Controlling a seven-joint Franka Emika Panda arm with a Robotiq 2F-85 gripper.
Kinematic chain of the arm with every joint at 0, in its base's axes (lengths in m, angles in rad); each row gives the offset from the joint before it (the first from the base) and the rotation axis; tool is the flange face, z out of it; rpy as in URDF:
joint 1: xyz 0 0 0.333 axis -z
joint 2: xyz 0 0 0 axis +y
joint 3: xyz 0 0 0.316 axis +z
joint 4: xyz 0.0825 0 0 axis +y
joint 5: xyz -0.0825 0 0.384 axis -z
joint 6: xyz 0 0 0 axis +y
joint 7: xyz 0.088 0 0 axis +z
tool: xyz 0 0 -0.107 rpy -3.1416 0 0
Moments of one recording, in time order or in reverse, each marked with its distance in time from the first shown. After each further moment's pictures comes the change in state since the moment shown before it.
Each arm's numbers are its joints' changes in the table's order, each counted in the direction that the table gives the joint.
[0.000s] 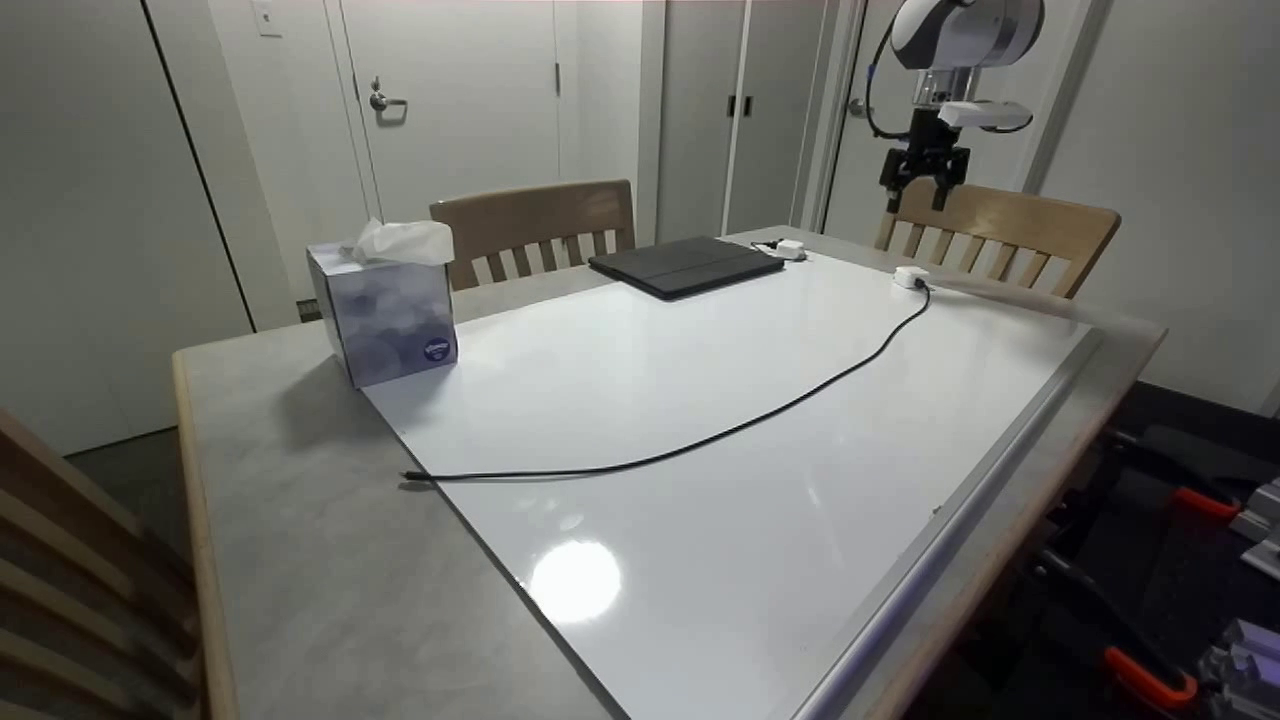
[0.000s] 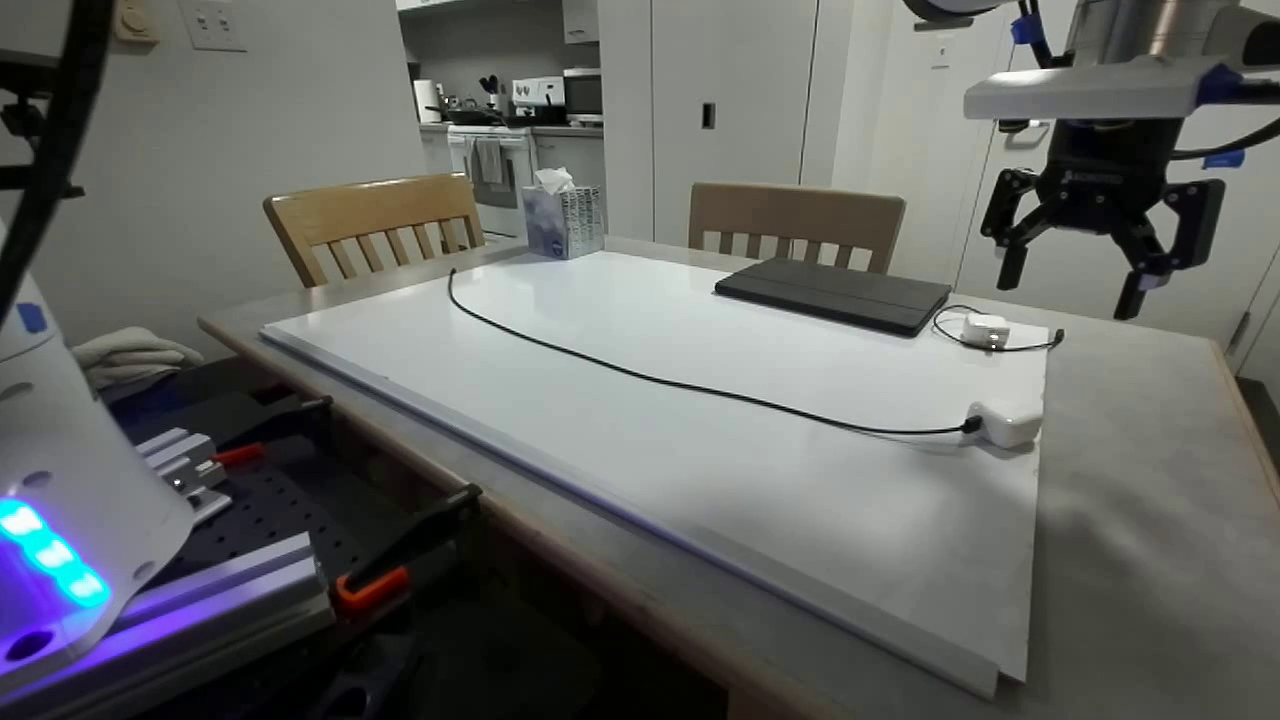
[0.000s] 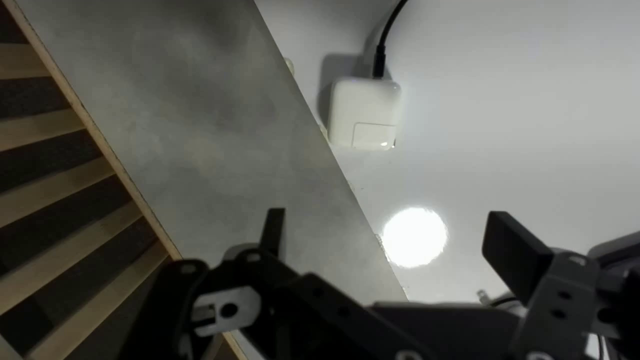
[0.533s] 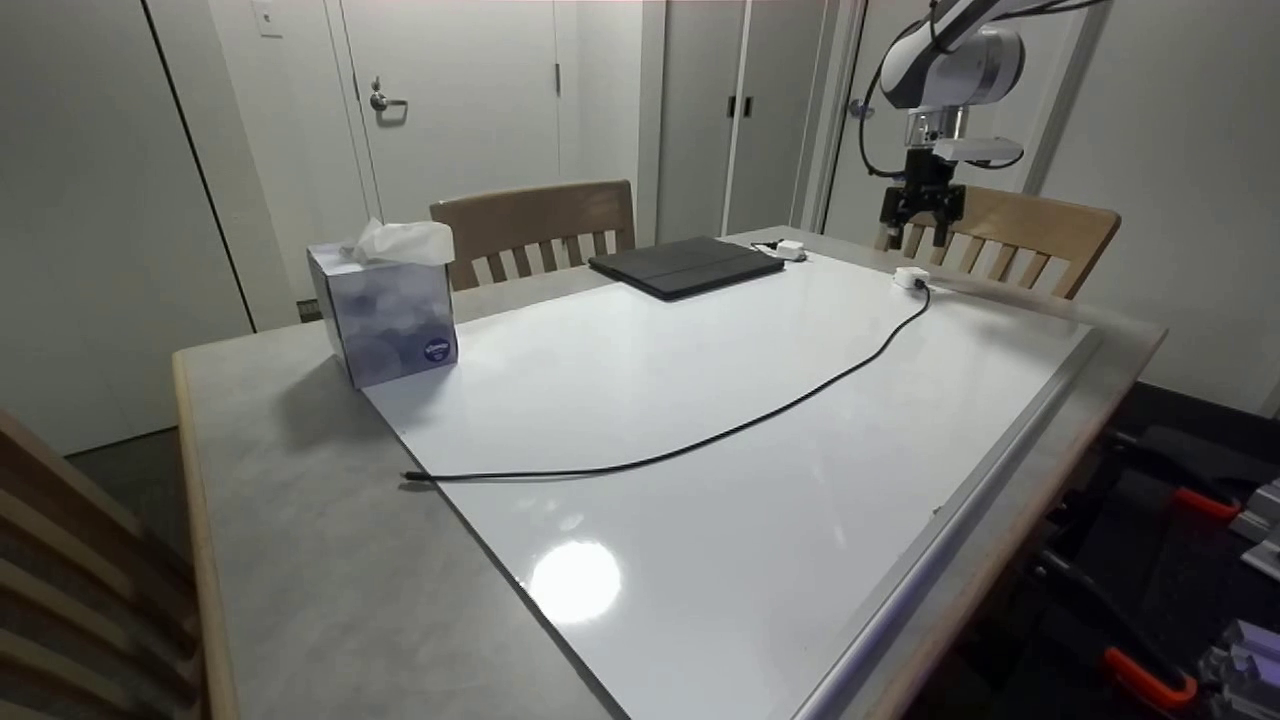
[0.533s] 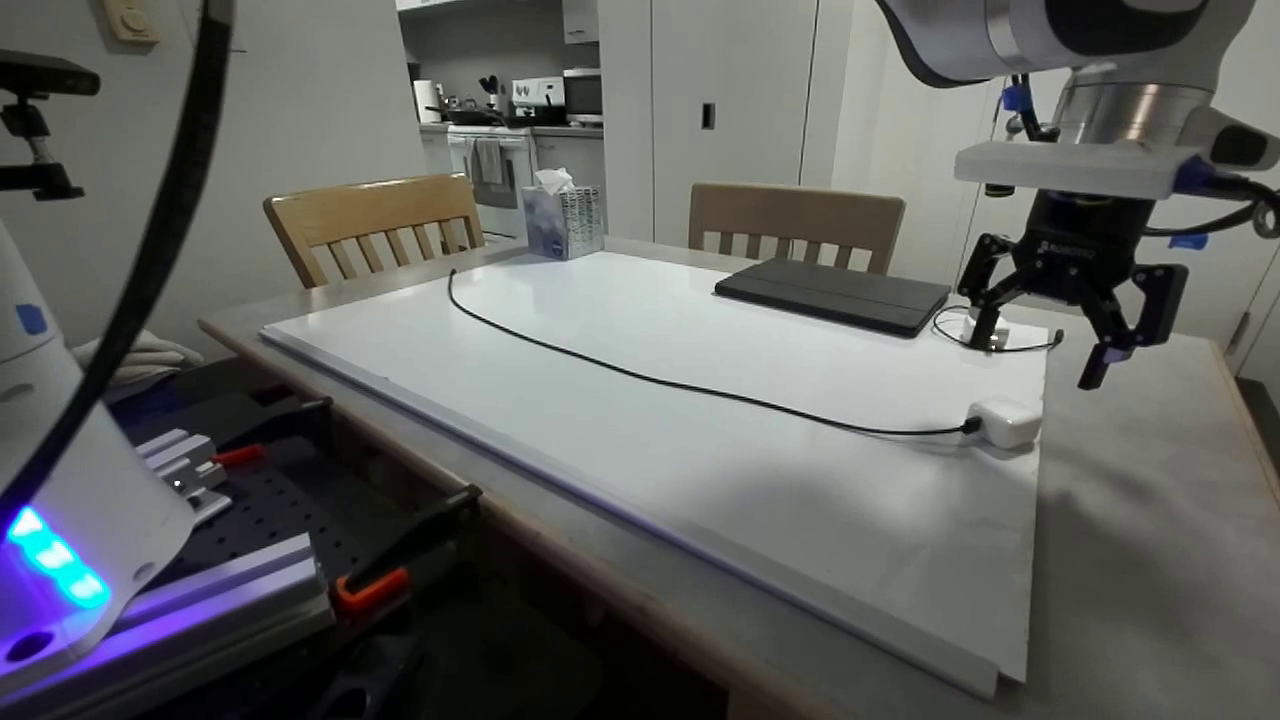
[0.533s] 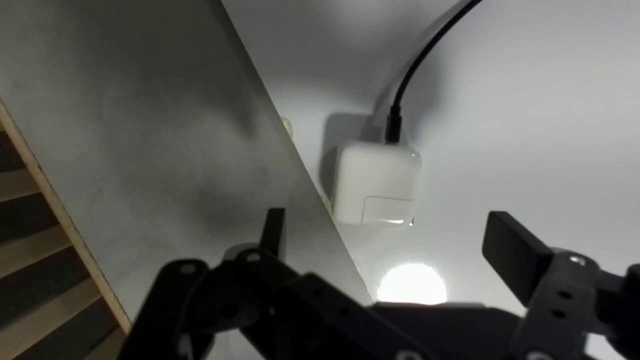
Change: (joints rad) arm 0.014 0.127 0.001 -0.099 0.012 0.109 0.009
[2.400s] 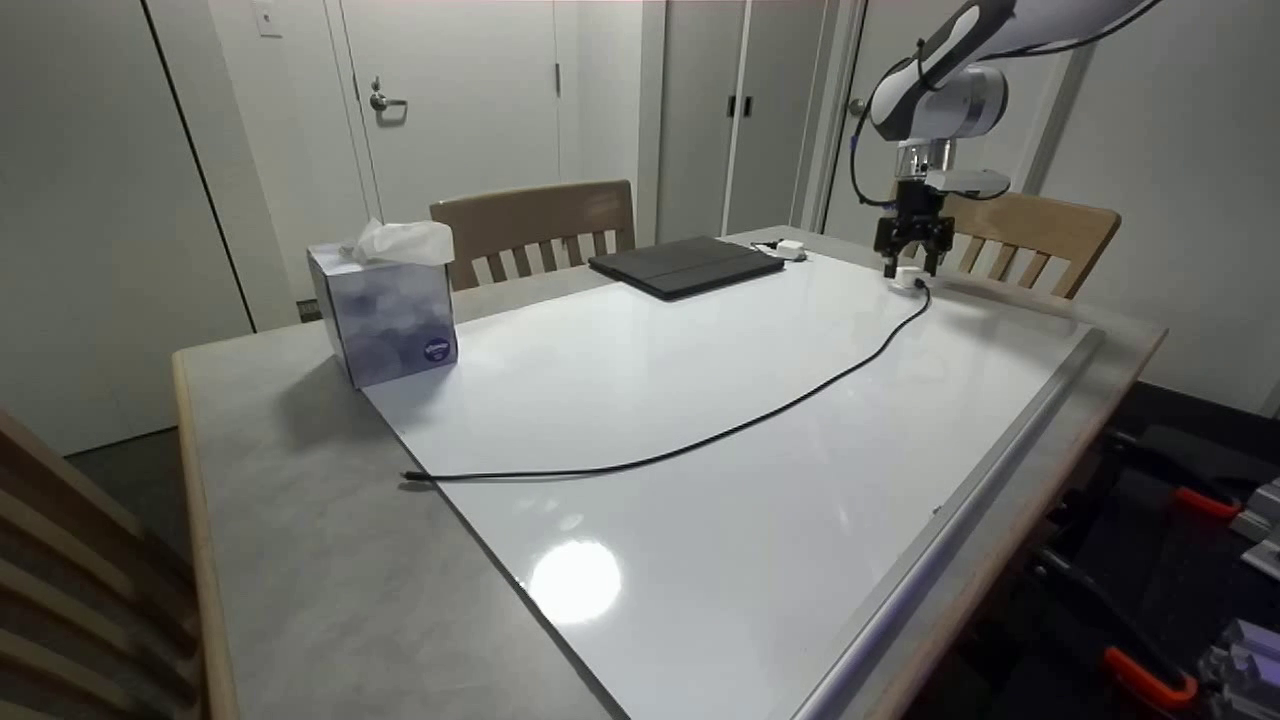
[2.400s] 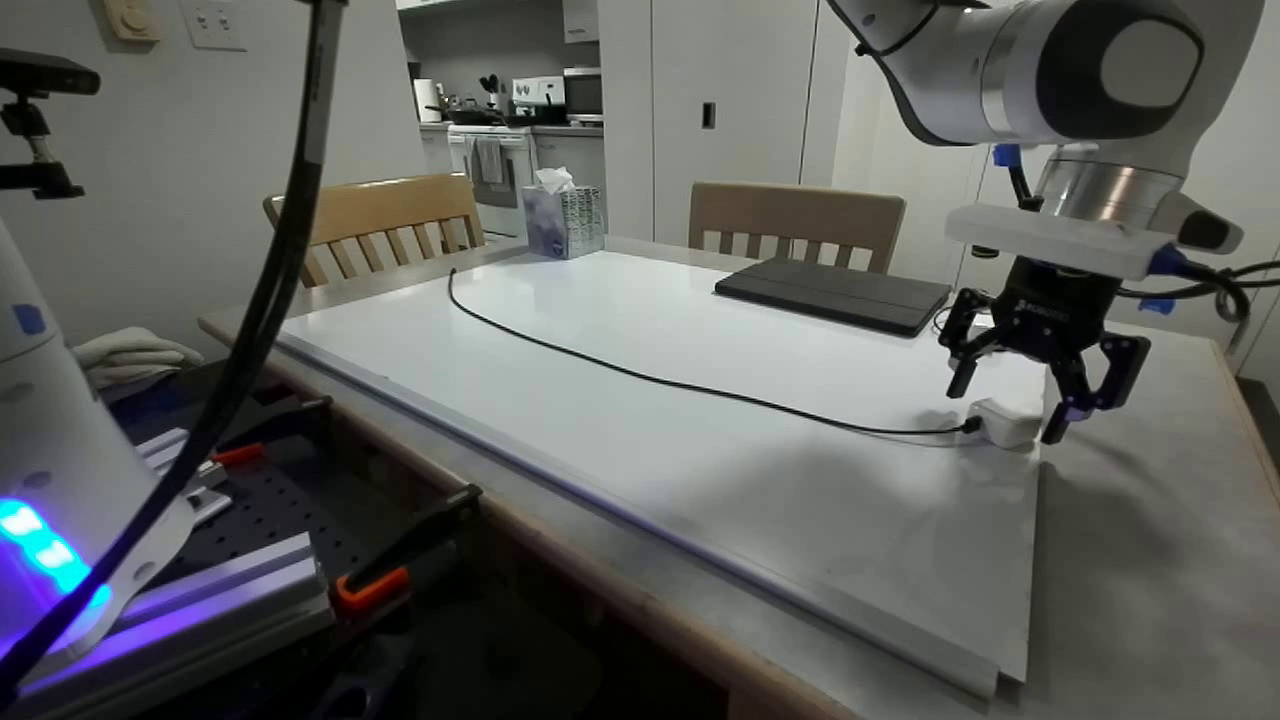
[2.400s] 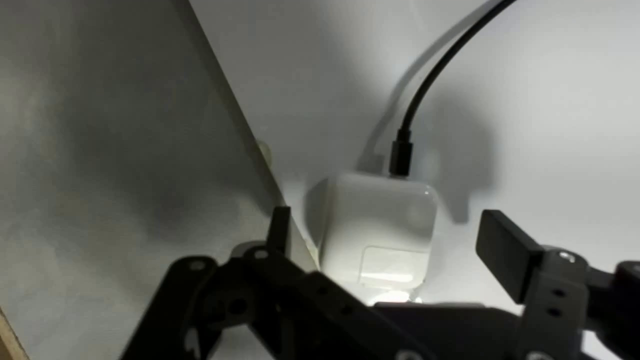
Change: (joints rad) arm 0.027 0.117 0.033 -0.095 0.000 0.044 0.029
